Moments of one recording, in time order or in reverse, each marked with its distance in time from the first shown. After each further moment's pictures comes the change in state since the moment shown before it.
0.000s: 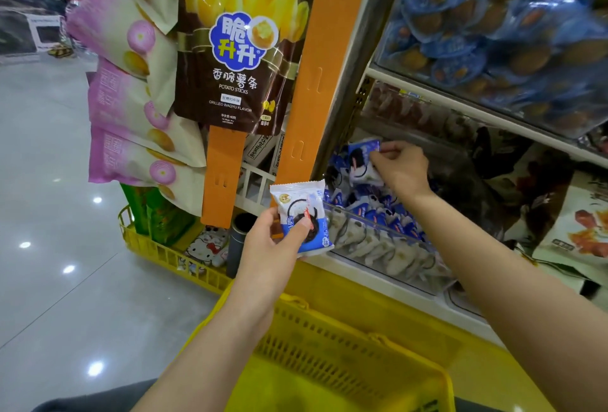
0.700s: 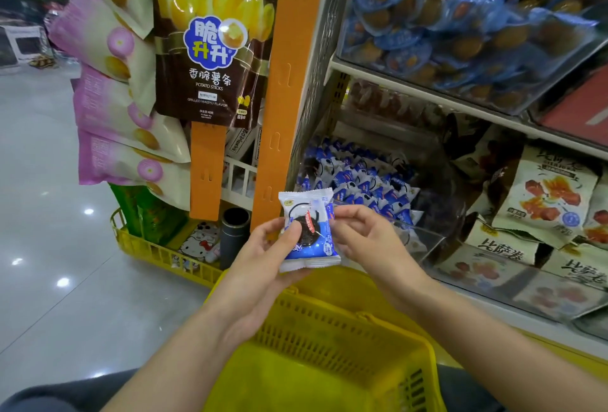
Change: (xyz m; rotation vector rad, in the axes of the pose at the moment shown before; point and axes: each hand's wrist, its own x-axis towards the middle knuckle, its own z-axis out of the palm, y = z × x) left_hand -0.030 -0.011 0.001 -0.279 -0.217 -0.237; right_hand -0.159 -0.002 -0.040 0.493 -0.472 0.212
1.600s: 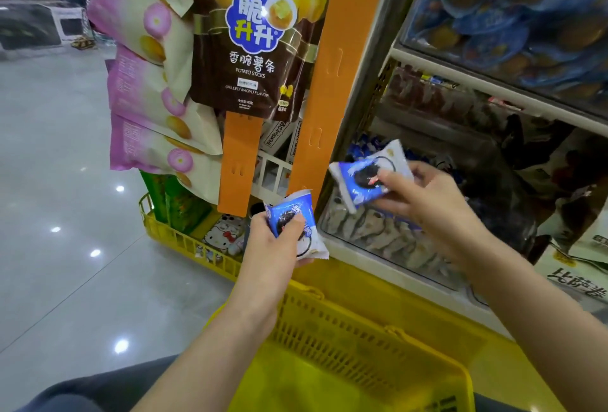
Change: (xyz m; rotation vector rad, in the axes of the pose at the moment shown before) left_hand 0.025 0.012 -0.019 0.185 0.335 0.130; right_hand 0.065 -0.030 -0.016 0.014 0.033 -0.044
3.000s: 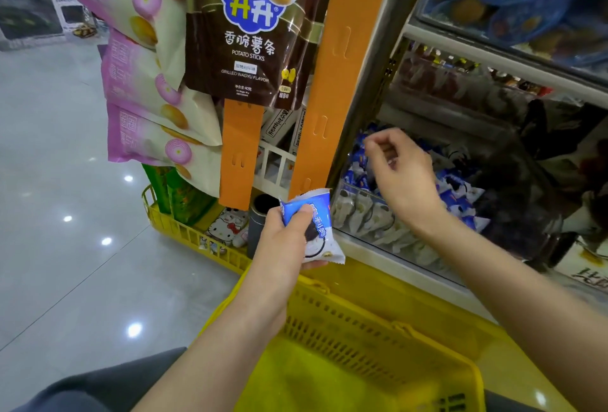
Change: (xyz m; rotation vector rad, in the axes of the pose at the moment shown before) left_hand 0.005 0.001 0.009 0.005 -0.039 -0.087; right_hand 0.043 0.018 0.030 -0.584 0.189 -0.480
